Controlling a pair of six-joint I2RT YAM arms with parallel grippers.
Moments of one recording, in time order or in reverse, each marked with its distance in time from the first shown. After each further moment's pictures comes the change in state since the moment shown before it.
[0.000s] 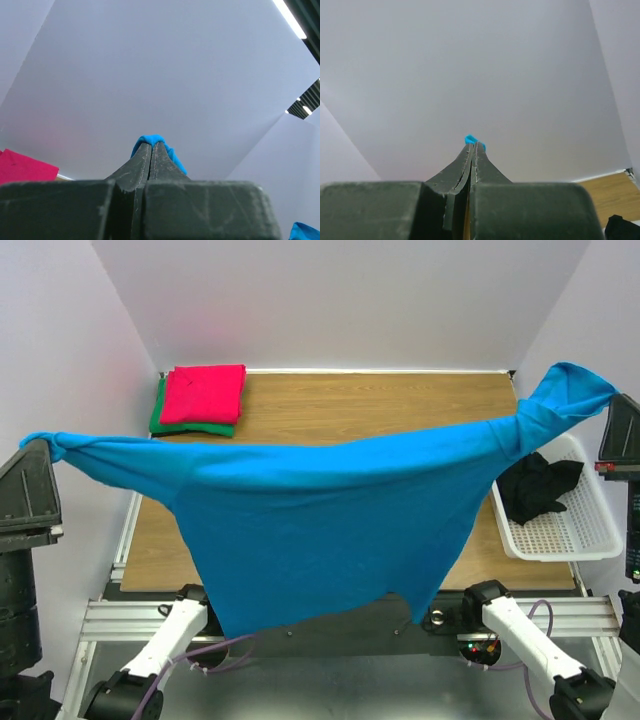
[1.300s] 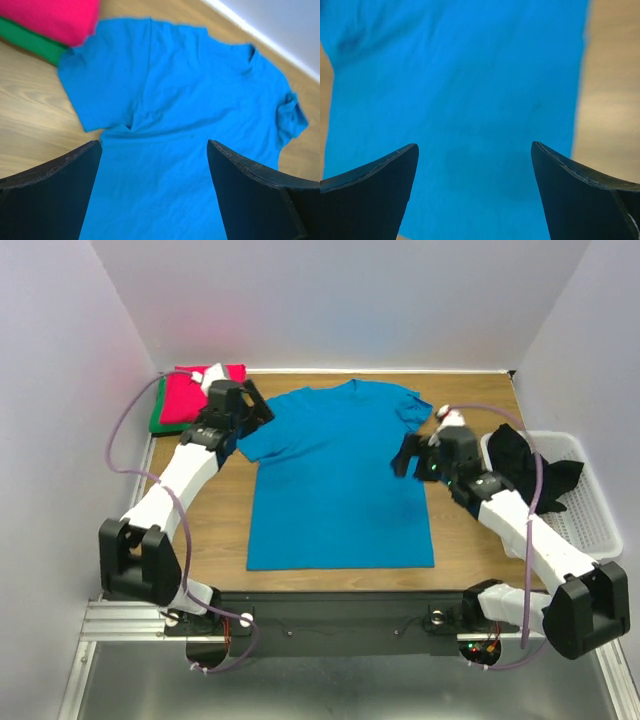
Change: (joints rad) left arm -0.075 0.661 -0.881 0.518 0.052 -0.054; right arm 0.064 0.486 -0.799 0.204 -0.312 0.097
